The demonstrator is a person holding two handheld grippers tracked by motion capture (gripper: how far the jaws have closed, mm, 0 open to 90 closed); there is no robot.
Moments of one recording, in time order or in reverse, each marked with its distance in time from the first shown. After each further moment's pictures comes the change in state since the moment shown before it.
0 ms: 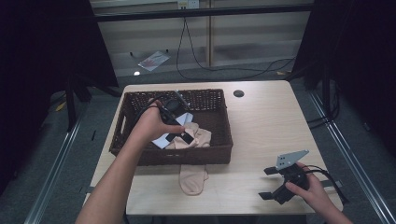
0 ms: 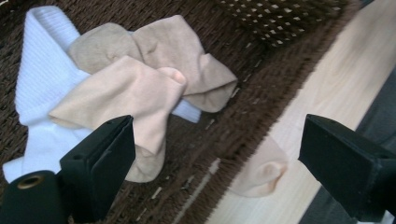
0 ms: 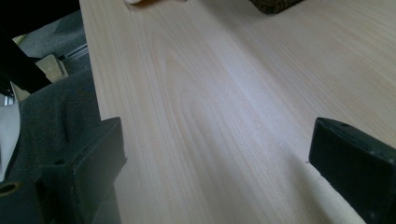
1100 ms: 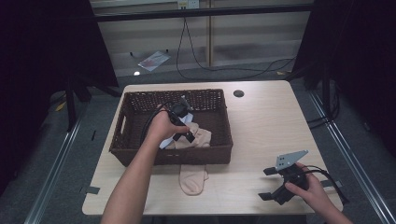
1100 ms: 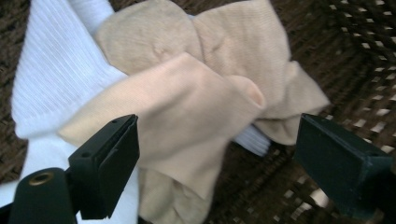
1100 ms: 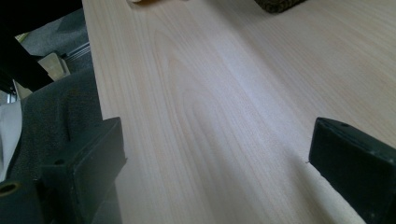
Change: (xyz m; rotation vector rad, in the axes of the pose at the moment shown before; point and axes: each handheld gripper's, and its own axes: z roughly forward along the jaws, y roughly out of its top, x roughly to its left) left arm 0.045 0.007 0.069 0.041 0.072 -0.114; right arm 0.000 0.000 0.001 0.004 0.013 -0.001
